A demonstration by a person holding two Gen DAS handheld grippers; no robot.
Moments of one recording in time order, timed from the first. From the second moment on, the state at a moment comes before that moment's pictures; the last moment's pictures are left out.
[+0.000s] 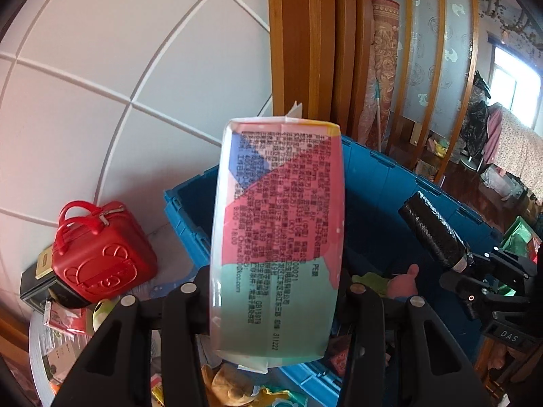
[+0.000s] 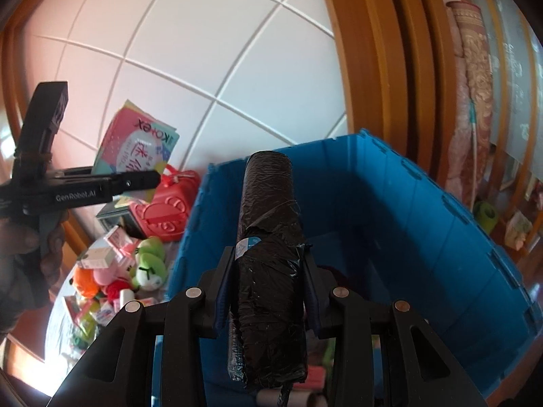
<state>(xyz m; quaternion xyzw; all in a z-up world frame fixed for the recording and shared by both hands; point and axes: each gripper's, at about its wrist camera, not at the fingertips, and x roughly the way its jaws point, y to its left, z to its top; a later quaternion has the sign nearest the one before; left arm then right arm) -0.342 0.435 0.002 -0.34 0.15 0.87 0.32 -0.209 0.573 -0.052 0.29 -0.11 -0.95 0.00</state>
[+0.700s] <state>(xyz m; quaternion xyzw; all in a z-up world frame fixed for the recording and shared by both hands) -0.412 0.518 -0.007 -0.36 0.15 0.87 0.31 -0.243 0.635 -0.062 0.29 -0.13 -0.95 -0.07</state>
